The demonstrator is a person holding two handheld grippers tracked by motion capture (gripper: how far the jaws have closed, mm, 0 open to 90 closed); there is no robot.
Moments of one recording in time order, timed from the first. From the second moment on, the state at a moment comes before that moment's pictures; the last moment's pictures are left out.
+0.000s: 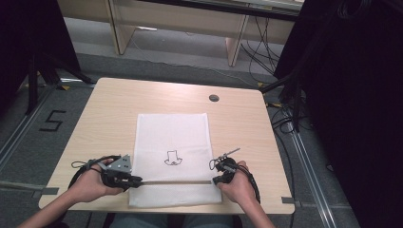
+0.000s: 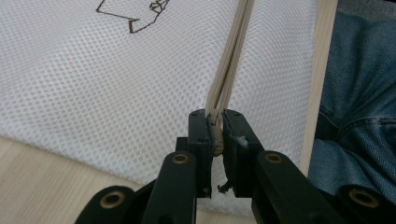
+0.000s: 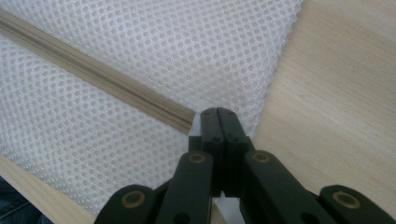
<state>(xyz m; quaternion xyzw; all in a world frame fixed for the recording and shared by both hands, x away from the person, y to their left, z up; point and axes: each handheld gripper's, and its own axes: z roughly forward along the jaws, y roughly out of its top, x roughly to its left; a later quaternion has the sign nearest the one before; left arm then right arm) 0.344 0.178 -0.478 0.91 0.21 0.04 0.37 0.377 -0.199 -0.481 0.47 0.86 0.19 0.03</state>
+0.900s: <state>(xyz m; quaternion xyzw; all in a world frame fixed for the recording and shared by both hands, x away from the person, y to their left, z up) 0.339 0.207 -0.491 0.90 0.24 0.04 0.35 0.377 -0.199 -0.481 0.47 0.86 0.19 0.03</state>
